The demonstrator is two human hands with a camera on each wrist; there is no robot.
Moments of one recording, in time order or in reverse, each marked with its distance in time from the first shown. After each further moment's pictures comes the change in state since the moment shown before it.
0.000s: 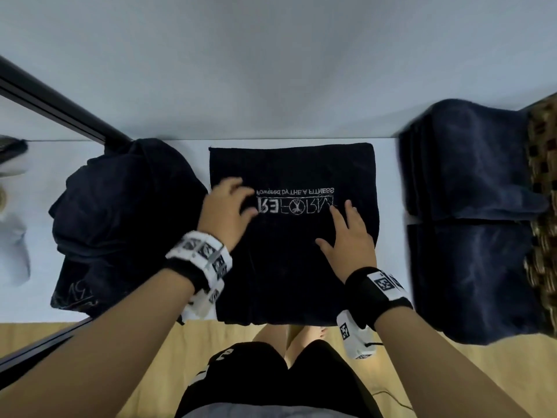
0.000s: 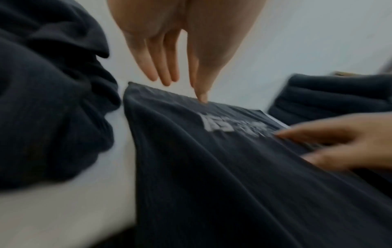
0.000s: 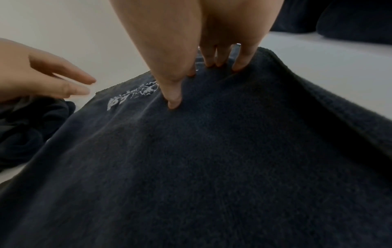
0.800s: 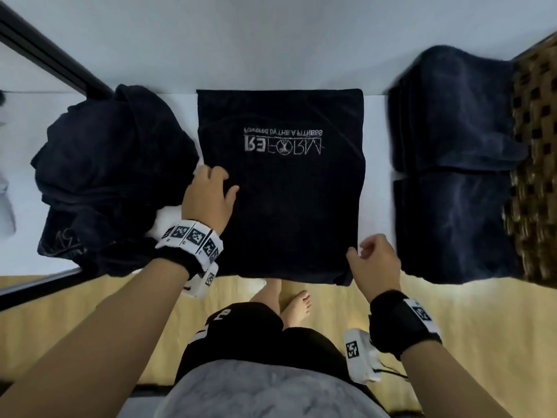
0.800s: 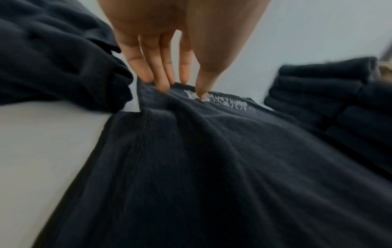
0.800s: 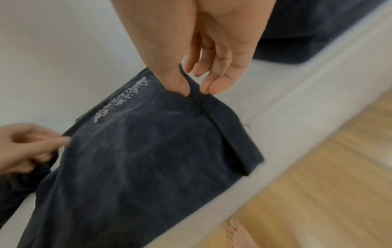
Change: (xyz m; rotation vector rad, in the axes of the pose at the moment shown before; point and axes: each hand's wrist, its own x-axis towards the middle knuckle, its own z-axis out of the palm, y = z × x) left_hand -0.066 0.009 0.018 0.033 0.117 -0.148; right_hand -0.112 0.067 0.015 0.518 0.148 0.372
